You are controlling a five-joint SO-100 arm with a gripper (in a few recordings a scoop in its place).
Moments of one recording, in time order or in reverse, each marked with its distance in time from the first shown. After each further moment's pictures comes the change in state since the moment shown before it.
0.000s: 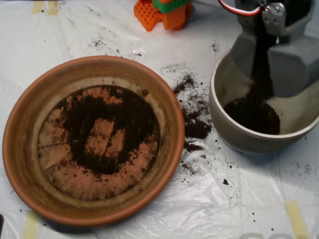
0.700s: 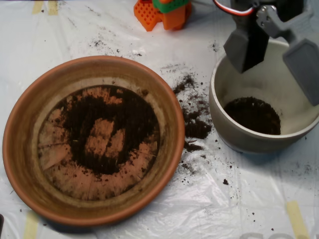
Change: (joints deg) arm 2.6 2.2 1.3 2.7 2.8
